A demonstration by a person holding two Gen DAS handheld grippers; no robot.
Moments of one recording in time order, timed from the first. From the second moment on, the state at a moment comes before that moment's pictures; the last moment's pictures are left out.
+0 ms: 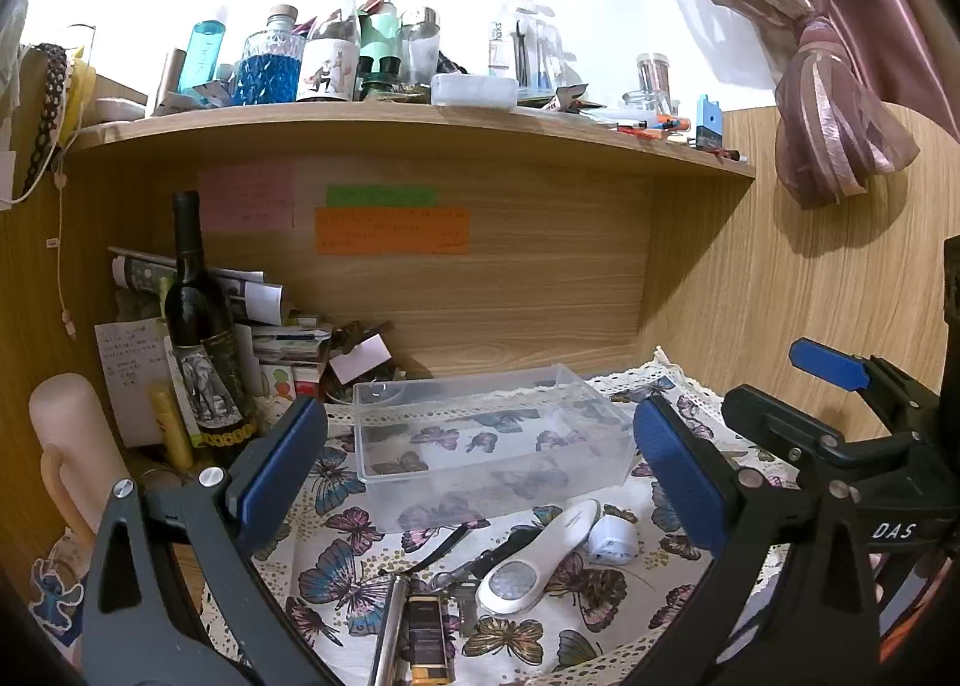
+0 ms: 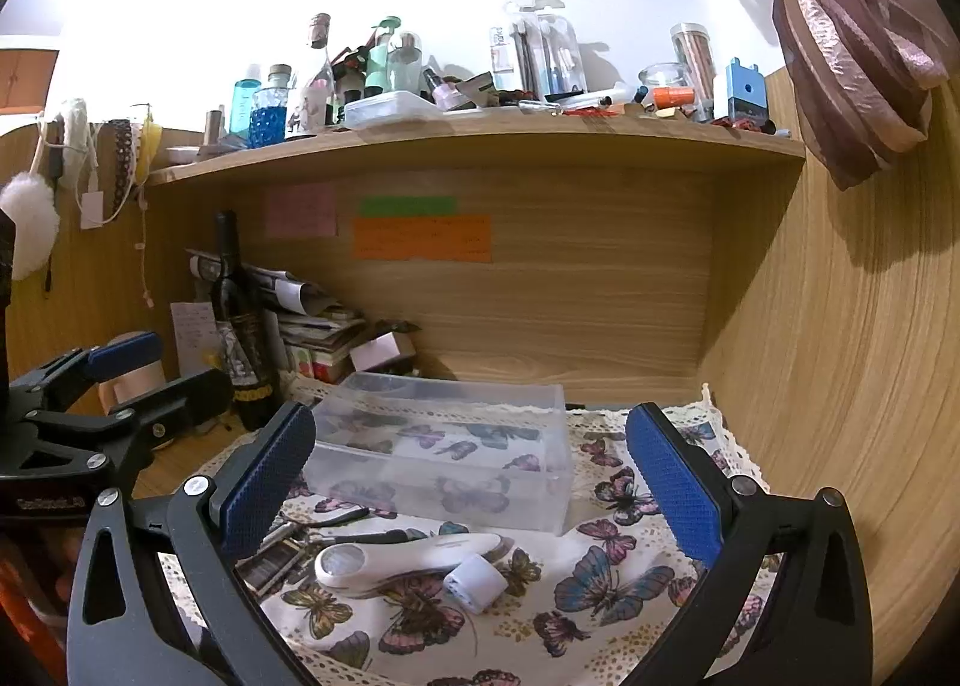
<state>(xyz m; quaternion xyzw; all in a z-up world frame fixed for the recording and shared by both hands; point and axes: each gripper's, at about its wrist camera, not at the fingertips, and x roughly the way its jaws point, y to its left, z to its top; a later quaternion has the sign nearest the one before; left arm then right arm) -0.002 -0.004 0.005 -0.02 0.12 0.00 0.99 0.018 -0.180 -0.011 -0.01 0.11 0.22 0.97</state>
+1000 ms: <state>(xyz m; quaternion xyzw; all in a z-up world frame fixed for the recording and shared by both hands) -0.001 -0.003 0.005 -0.03 0.12 0.00 0.99 0.013 -0.180 -0.008 -0.01 0.11 0.24 0.97</state>
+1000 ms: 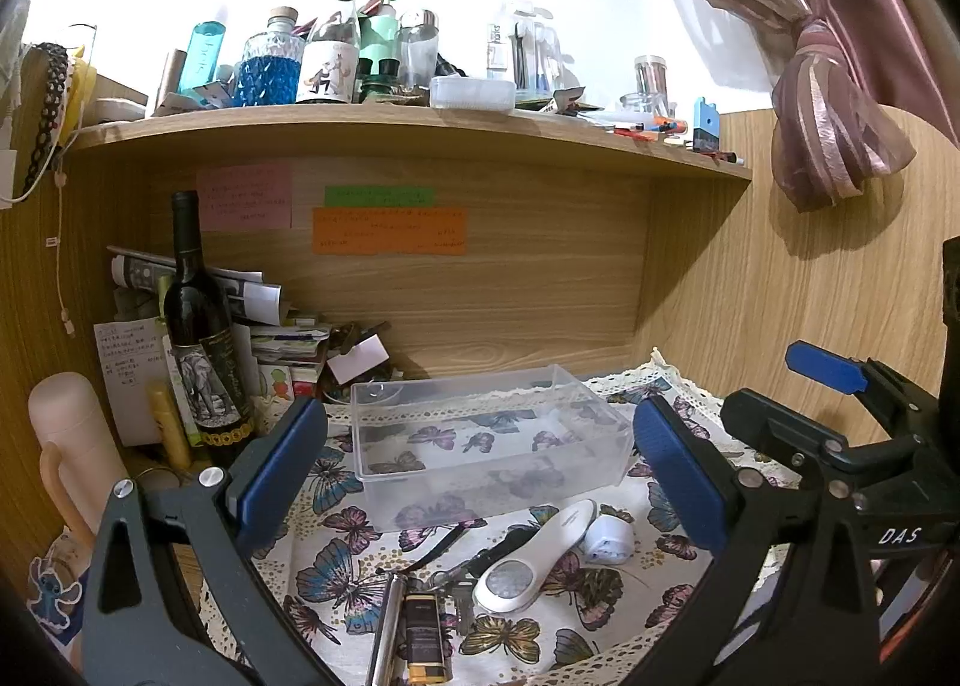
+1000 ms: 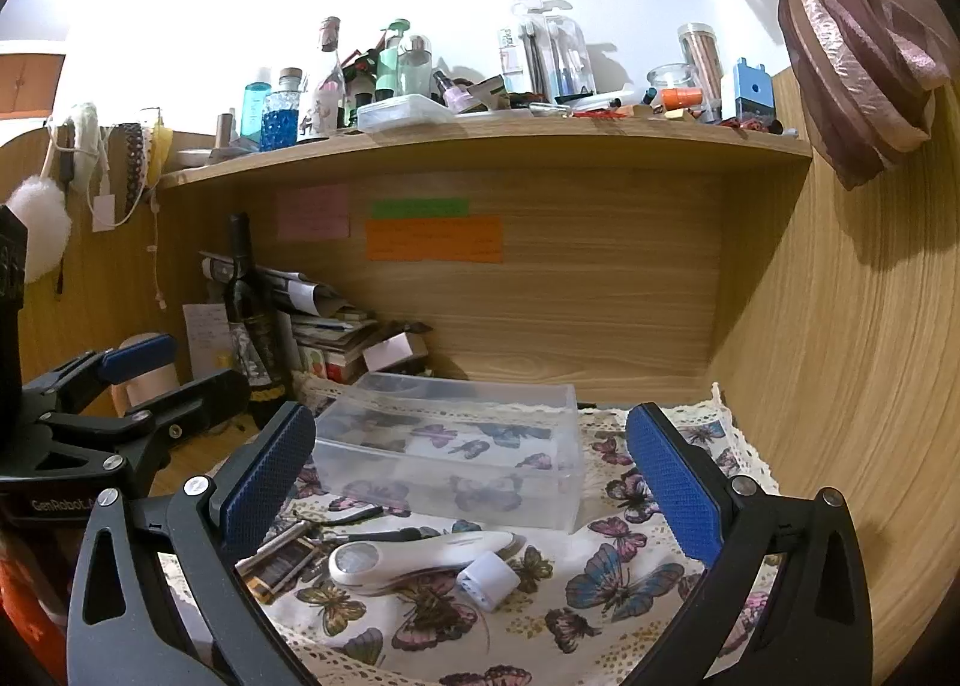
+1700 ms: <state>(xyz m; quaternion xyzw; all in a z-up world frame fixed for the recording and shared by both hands) -0.002 -0.004 0.004 -0.03 0.12 0.00 0.99 0.013 -0.179 -0.008 -0.01 0.11 0.24 0.97</state>
